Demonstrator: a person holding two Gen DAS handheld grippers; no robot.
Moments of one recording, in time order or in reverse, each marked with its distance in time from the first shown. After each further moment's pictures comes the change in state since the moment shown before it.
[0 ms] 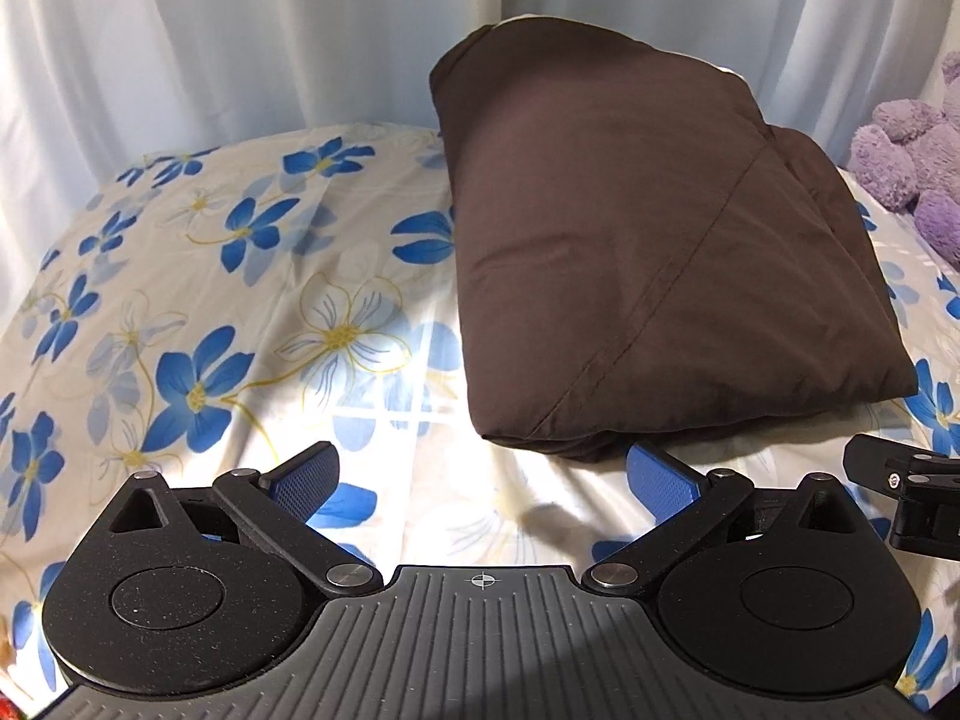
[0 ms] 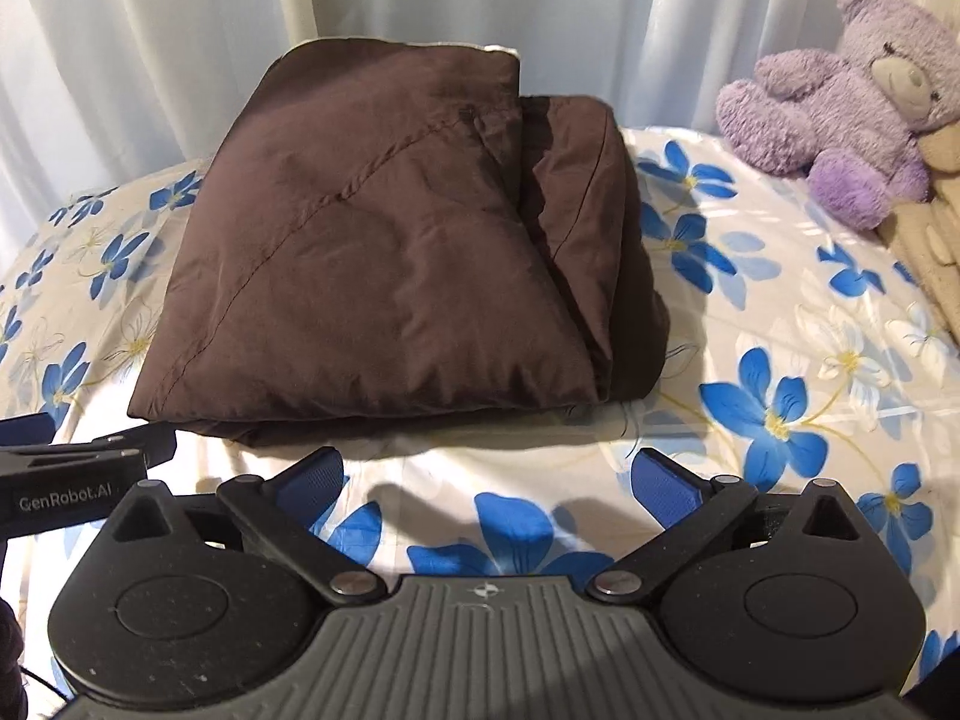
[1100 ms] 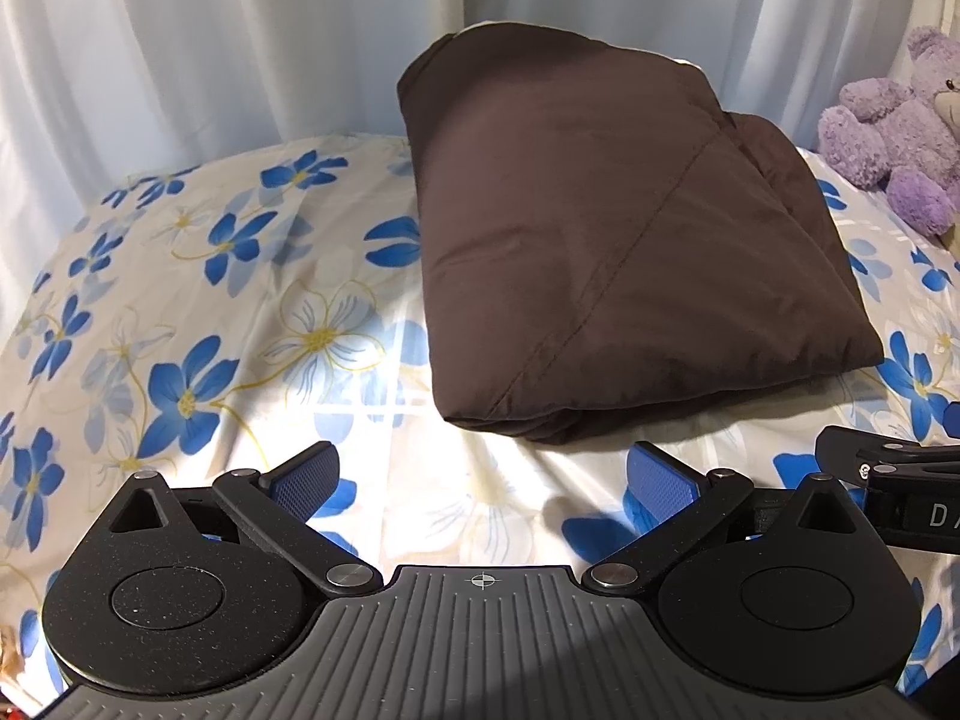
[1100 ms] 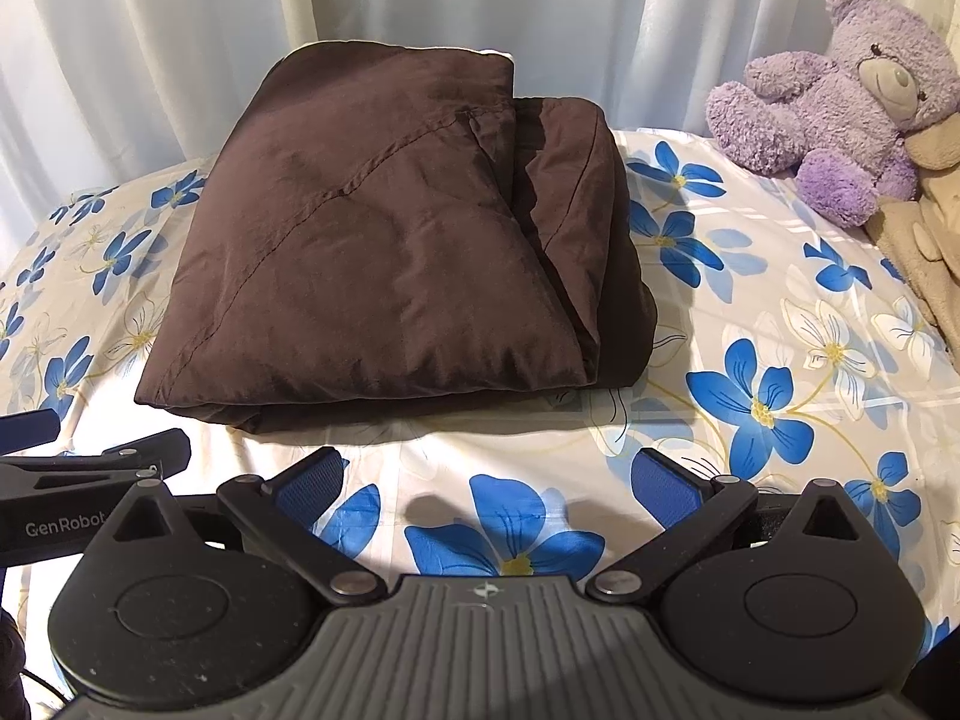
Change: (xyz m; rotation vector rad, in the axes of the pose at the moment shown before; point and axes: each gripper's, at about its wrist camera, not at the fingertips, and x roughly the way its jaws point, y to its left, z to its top) left arm -0.013 -0.013 -0.007 0.057 -0.011 -0.016; right arm -0.012 -0.005 -0.008 -0.001 0.002 0.007
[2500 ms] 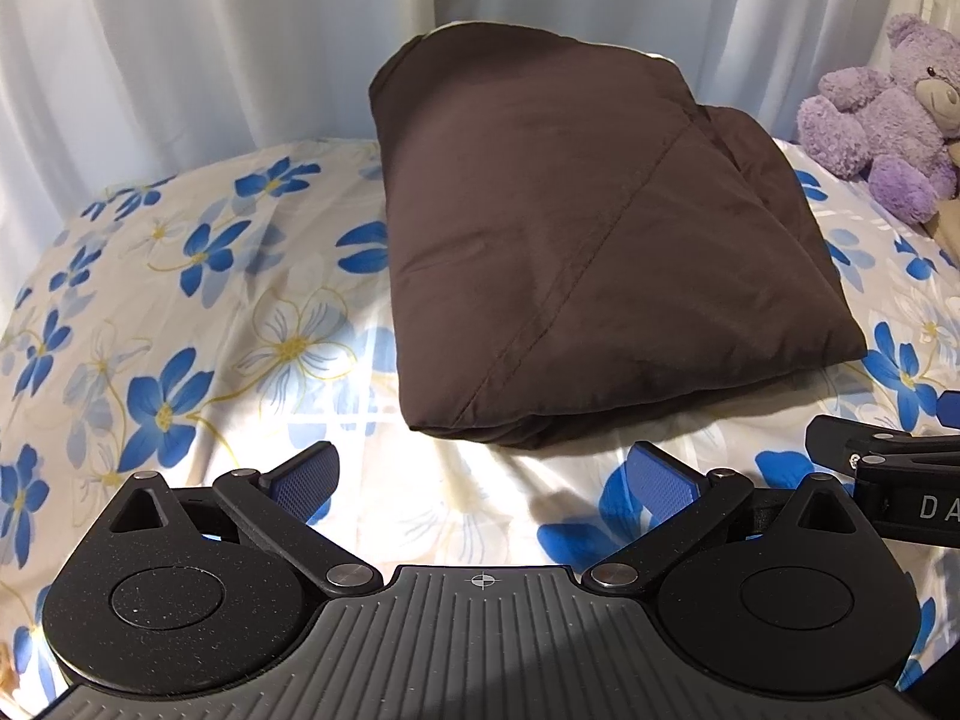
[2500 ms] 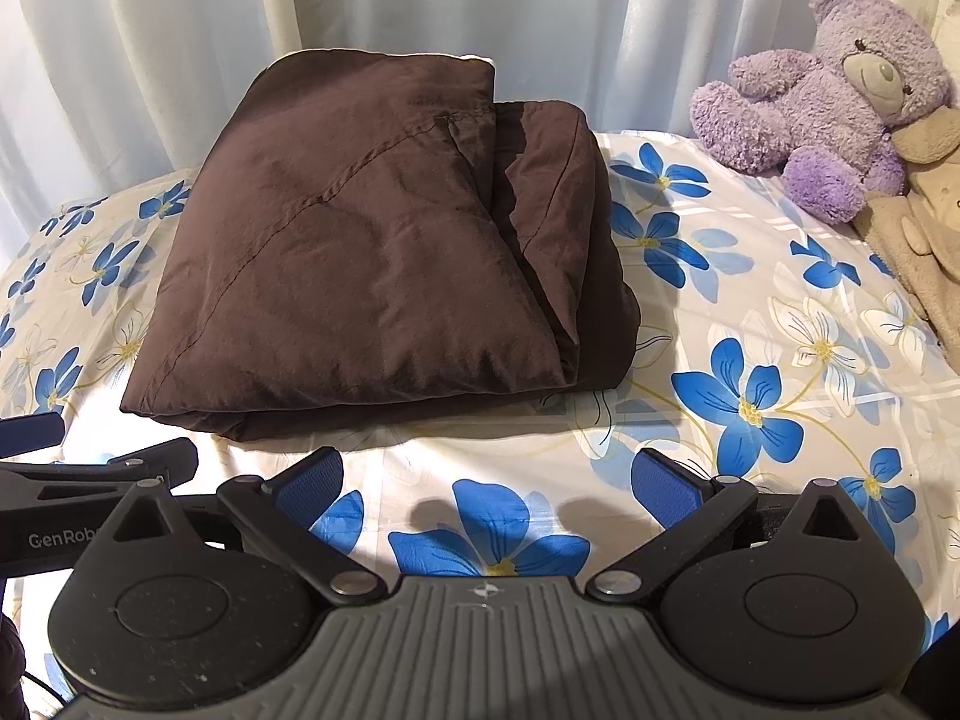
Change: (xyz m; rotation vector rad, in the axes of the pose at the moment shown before) left arm 0.003 -0.009 0.002 0.026 -0.001 -0.028; right arm 0.000 -0.006 -0.002 0.022 -0.016 -0.019
